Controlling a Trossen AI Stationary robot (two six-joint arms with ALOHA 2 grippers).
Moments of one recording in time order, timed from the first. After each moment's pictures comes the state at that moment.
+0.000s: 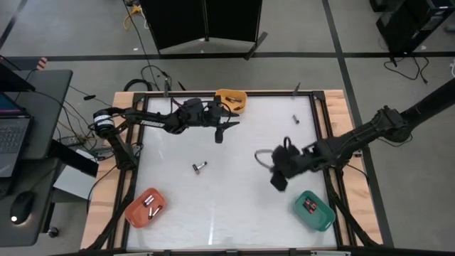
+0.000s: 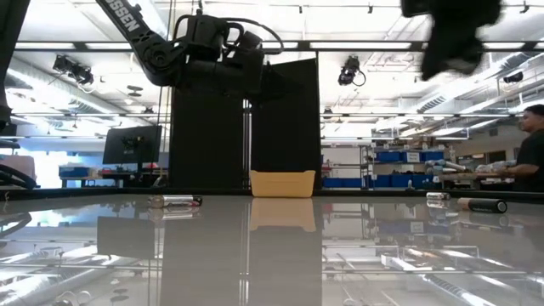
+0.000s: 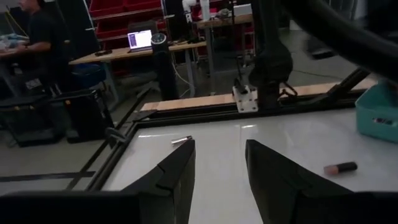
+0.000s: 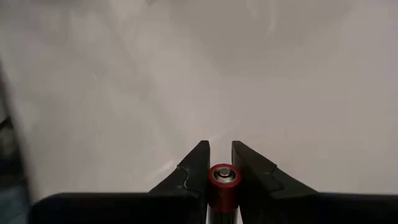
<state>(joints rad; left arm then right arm) 0.36 1.69 0.86 0.77 0.28 0.17 0.39 1.25 0.99 -0.78 0.26 0.94</state>
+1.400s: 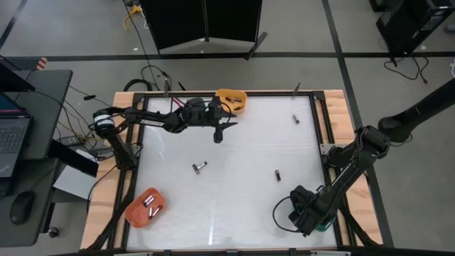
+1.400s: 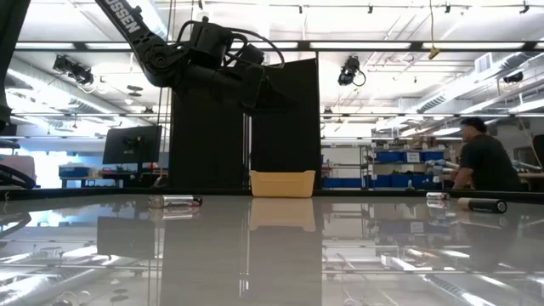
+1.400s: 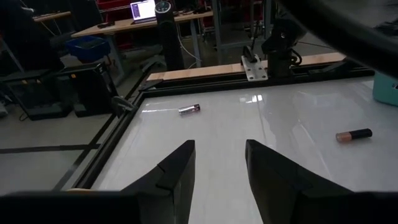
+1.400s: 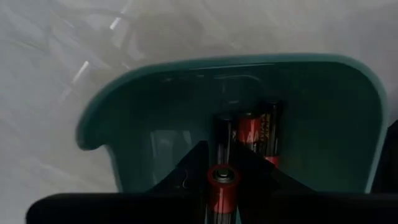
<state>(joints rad) 0.37 1.69 0.86 0.66 0.24 0.21 0.90 1.67 1.00 -1.00 -0.08 1.78</state>
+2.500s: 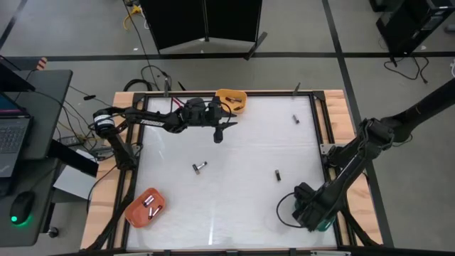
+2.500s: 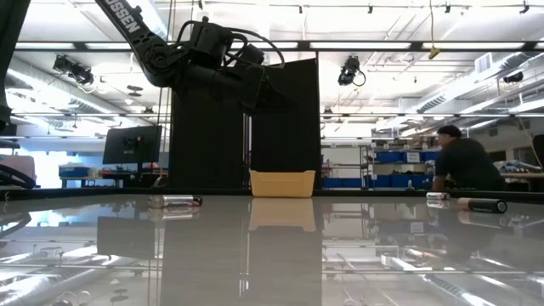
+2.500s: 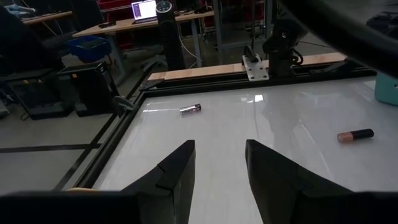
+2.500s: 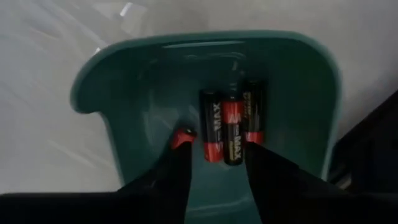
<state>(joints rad) 0.37 1.69 0.86 0.66 0.24 0.21 0.89 1.55 0.97 -1.01 -0.13 1.80</state>
